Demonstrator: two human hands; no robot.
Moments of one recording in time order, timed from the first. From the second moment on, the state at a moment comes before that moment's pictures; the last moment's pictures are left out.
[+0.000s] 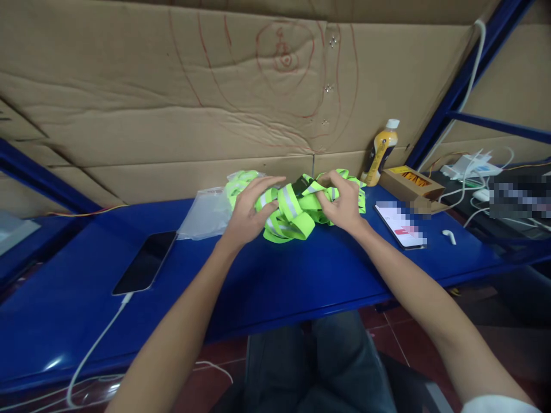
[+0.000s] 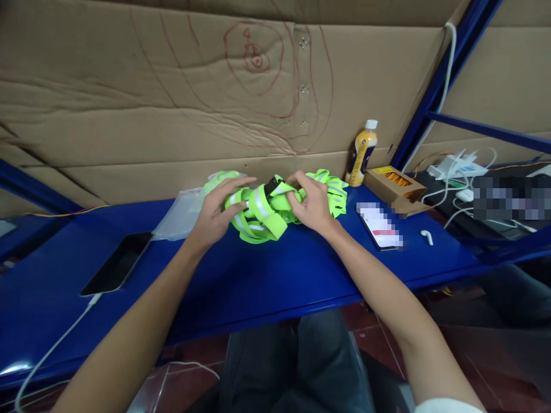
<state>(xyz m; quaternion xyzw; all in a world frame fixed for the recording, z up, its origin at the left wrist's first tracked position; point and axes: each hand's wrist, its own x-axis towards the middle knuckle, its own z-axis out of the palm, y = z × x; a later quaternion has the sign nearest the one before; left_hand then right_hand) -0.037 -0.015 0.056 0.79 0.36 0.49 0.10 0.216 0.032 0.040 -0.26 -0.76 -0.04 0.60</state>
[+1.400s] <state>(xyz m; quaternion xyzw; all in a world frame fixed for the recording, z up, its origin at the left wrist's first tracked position) 0.000 -0.030 0.041 0.78 0.44 0.41 -0.18 0.197 0.014 0.046 -0.22 -0.83 0.12 0.50</state>
